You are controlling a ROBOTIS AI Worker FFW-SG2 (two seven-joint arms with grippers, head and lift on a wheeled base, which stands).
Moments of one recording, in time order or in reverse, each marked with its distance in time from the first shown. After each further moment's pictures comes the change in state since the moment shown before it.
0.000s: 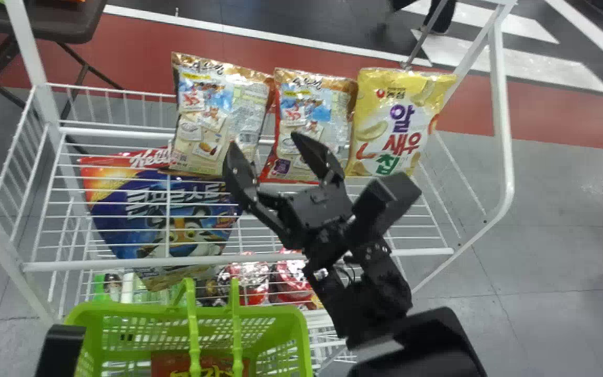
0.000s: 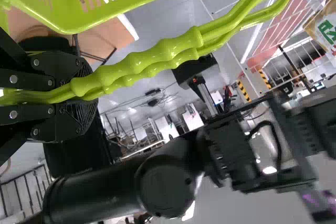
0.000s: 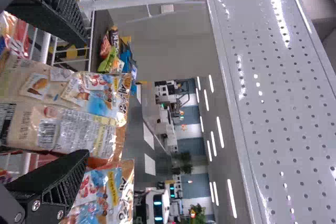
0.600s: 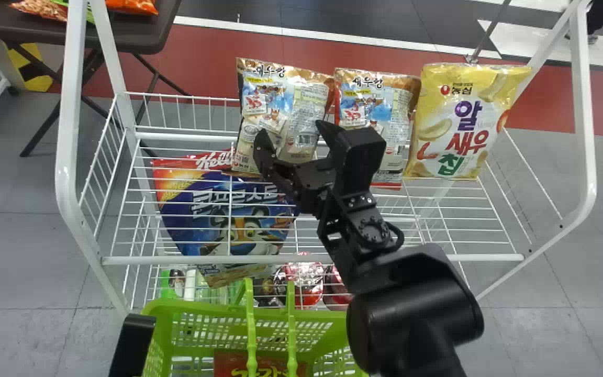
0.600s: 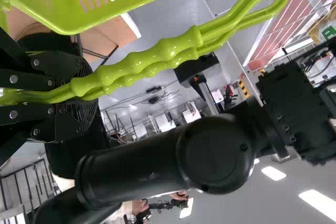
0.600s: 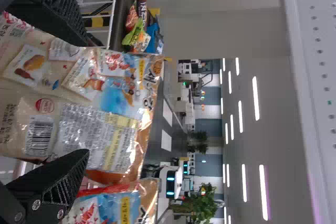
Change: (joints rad) left arm -0.017 0.006 0.015 0.035 0.015 0.000 -0.017; right arm -0.292 0.022 0.077 0.322 0.095 0.132 -0.133
